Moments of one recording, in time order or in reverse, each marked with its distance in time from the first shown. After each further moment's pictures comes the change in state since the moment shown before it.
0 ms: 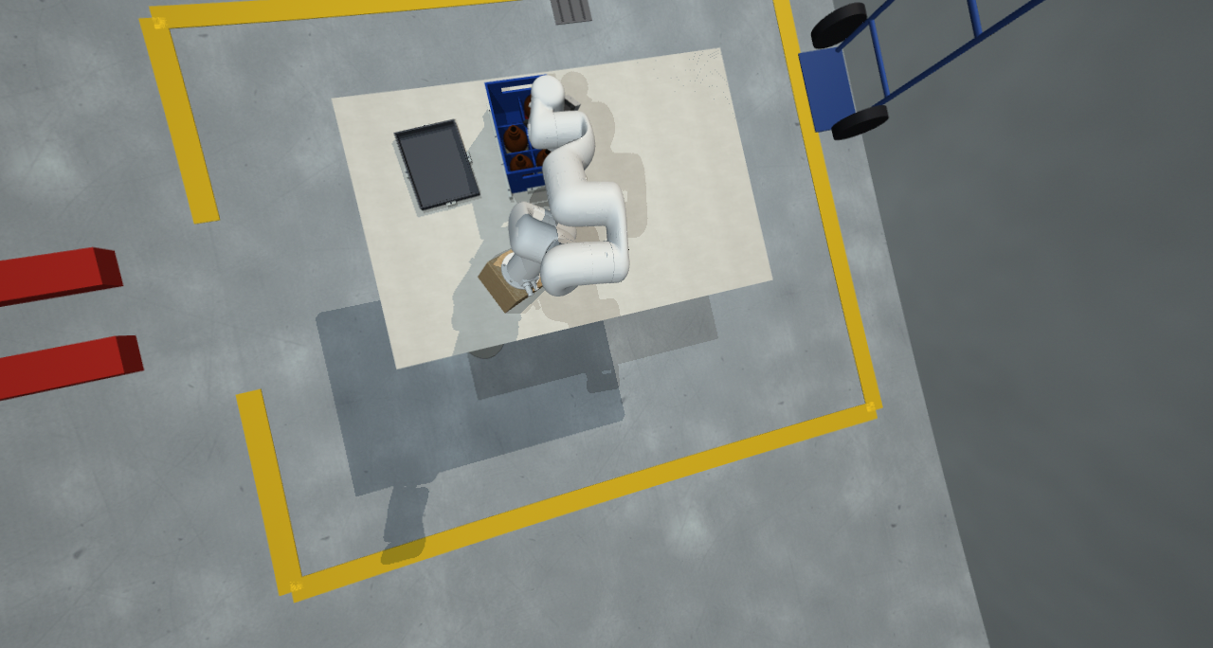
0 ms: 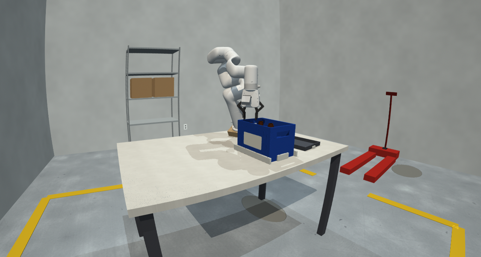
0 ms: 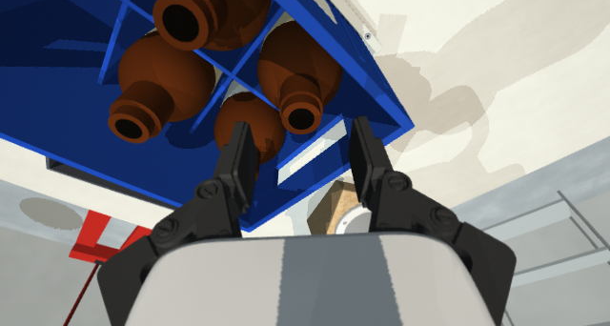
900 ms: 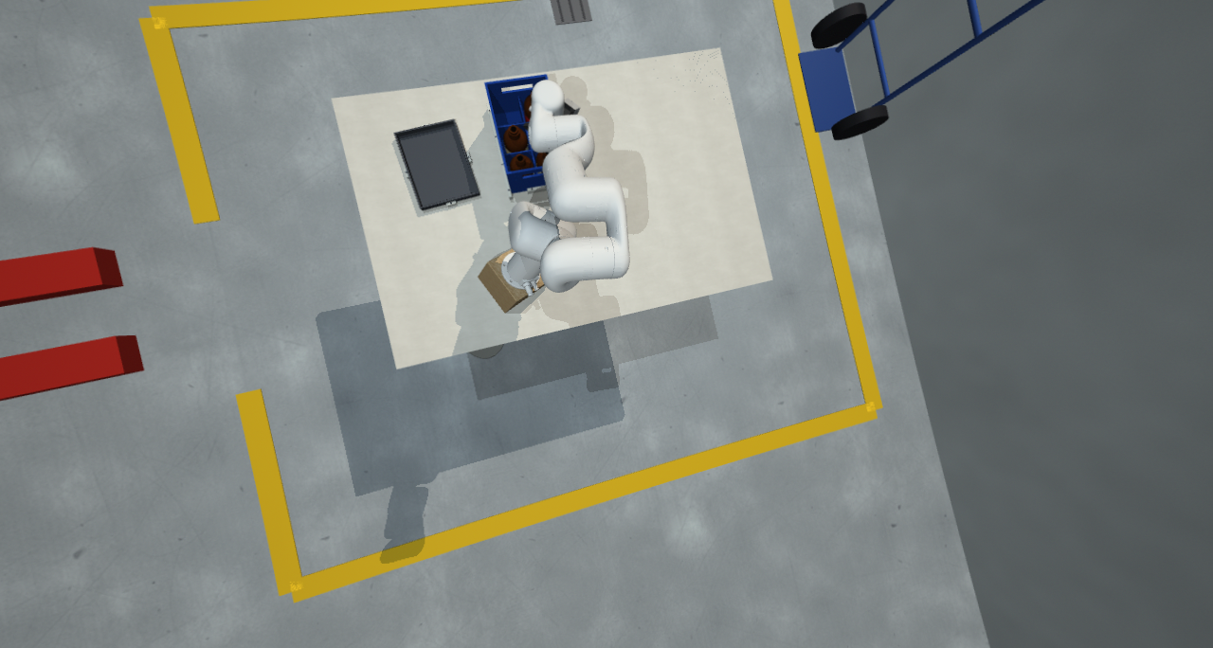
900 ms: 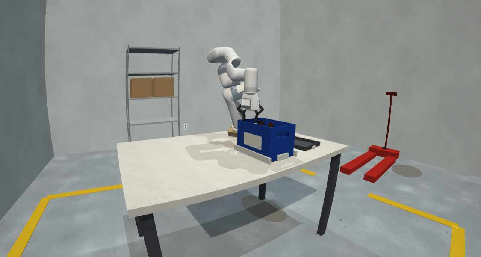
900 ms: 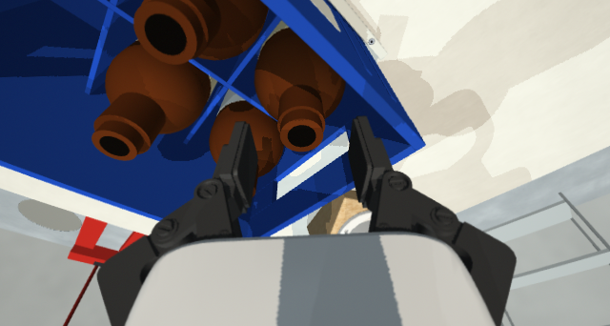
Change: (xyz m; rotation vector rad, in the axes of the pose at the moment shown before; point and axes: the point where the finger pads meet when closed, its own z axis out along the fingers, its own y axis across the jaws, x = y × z) arm 0.000 0.000 0.017 0.000 0.000 0.000
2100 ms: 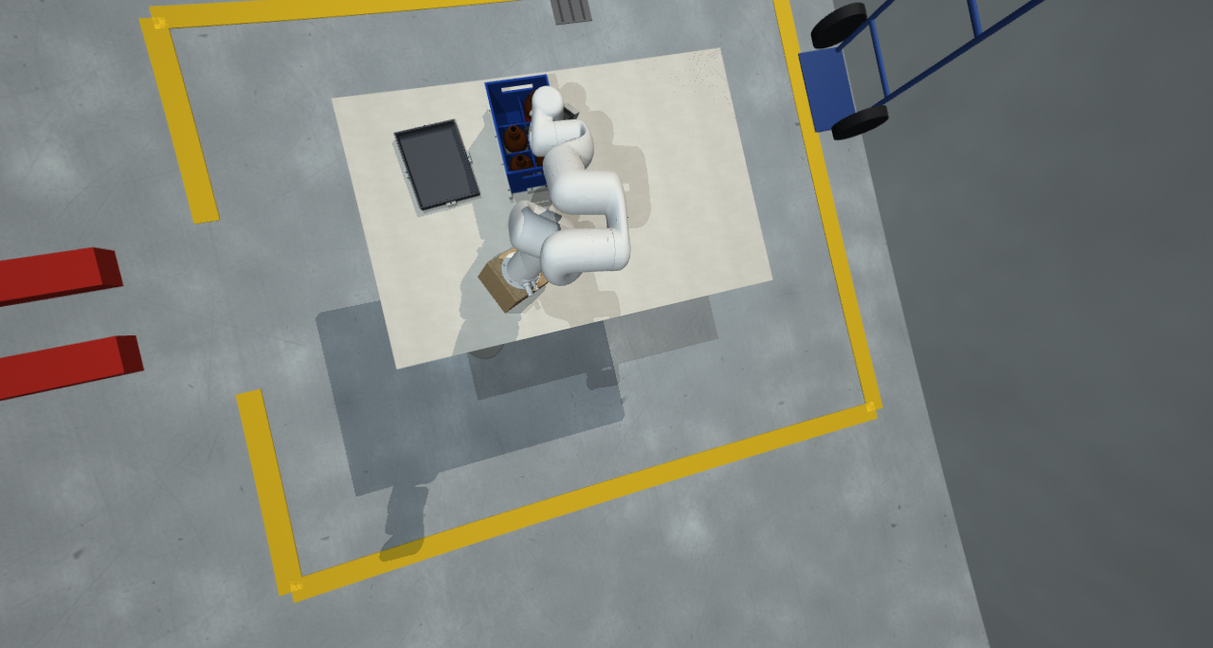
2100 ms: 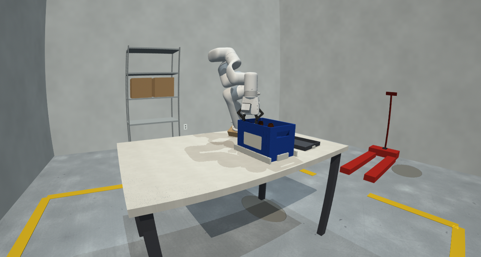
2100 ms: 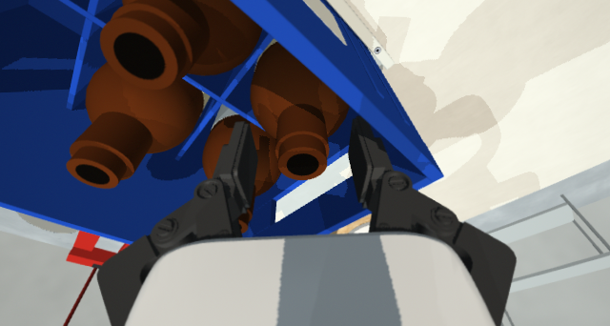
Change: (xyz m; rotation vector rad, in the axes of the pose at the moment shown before) arm 0.000 0.000 0.023 0.000 0.000 0.000
